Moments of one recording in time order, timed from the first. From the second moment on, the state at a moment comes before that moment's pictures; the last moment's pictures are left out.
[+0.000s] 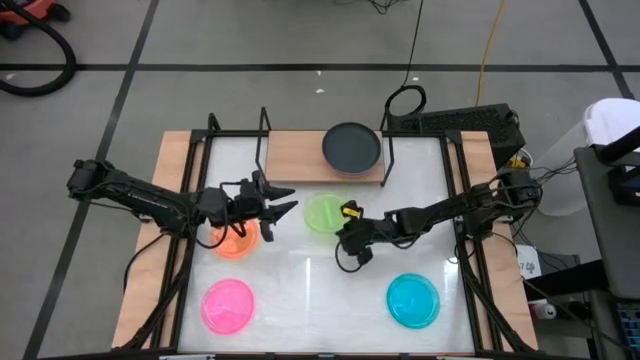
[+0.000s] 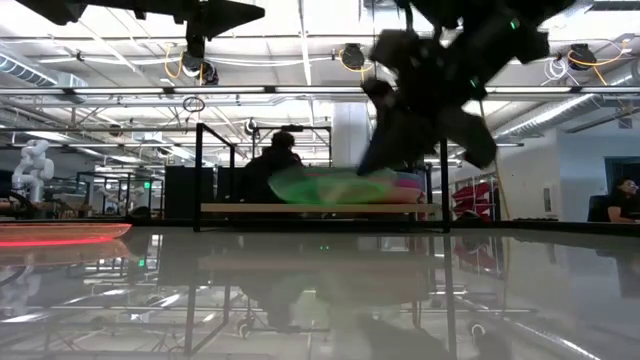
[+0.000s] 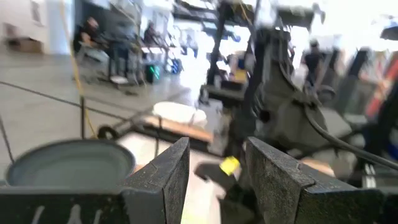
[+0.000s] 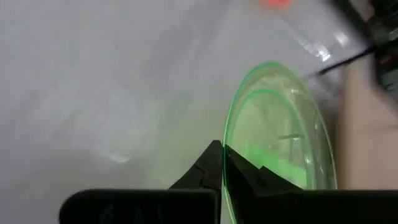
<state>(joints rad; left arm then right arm) -0.18 1.11 0.57 0.63 -0.42 -0.14 0.17 1.62 0.85 0.02 0.27 -0.49</state>
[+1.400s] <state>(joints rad) -0.17 1.11 0.57 0.75 -0.50 -0.03 -0.26 2.06 1.29 0.23 0.05 -0.56</state>
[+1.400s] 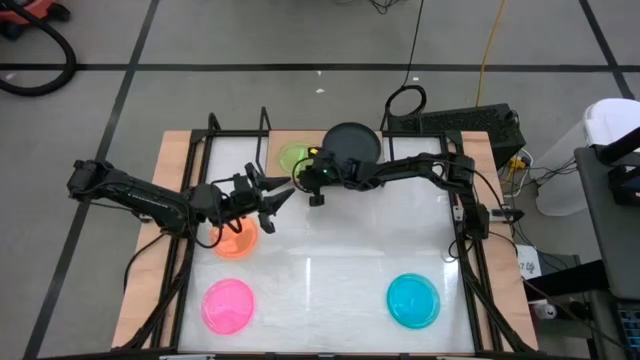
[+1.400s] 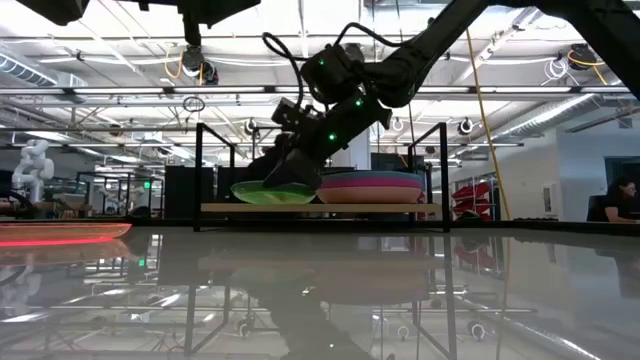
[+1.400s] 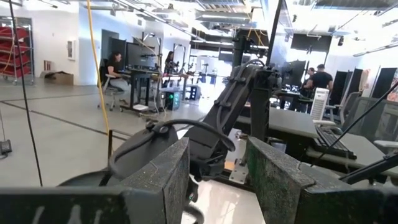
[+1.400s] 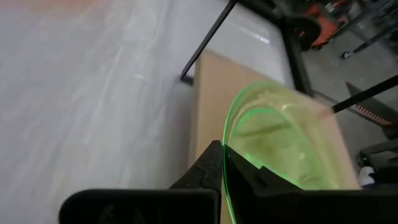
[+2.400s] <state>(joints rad) -0.32 1.11 0.73 0.34 -0.64 0.00 -0.08 1.47 0.90 0.32 -0.02 -0.37</state>
